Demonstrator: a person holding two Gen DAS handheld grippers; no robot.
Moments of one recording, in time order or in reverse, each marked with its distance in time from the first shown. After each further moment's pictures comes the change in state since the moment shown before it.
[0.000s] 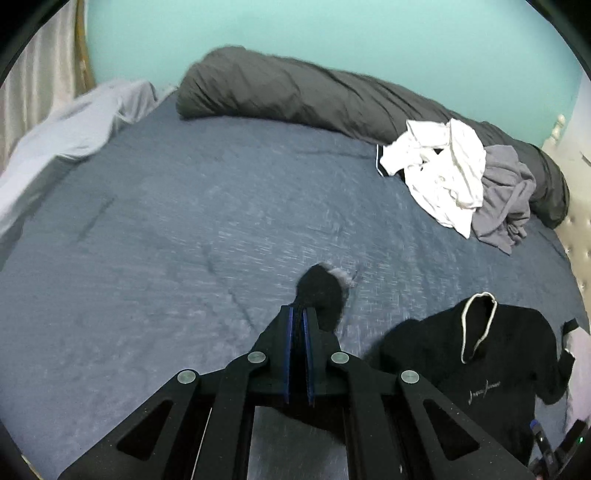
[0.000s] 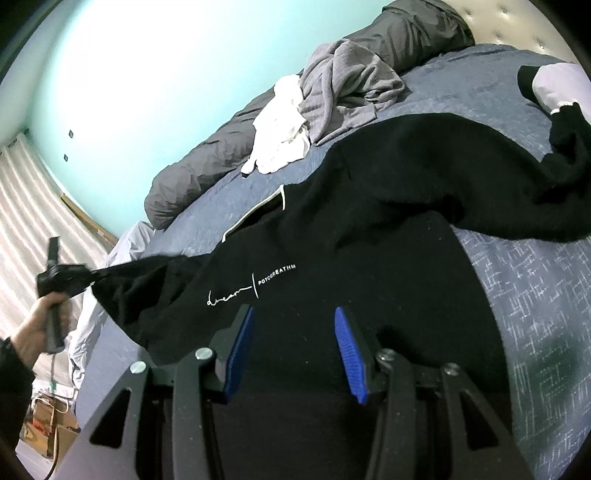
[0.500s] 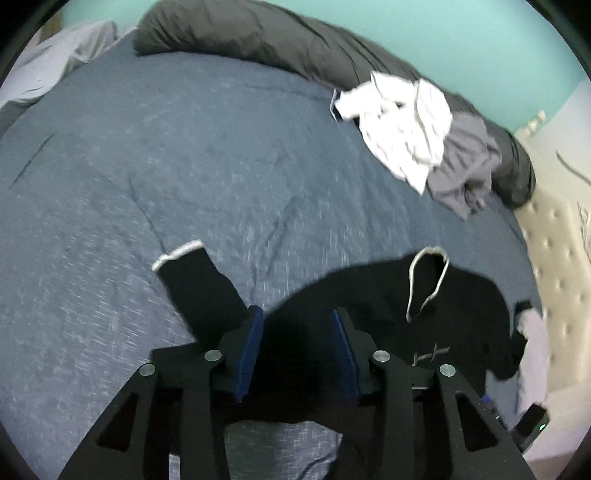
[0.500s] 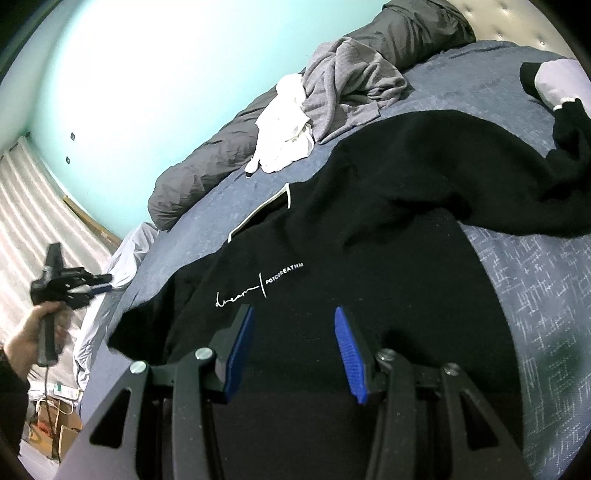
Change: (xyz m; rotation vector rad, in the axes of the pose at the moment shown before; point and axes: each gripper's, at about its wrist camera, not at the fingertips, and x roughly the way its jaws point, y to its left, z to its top) left arm 0.064 -0.035 -0.031 -0.035 0.206 -0.196; right arm 0.004 0.003 0.002 0.004 0.007 0.008
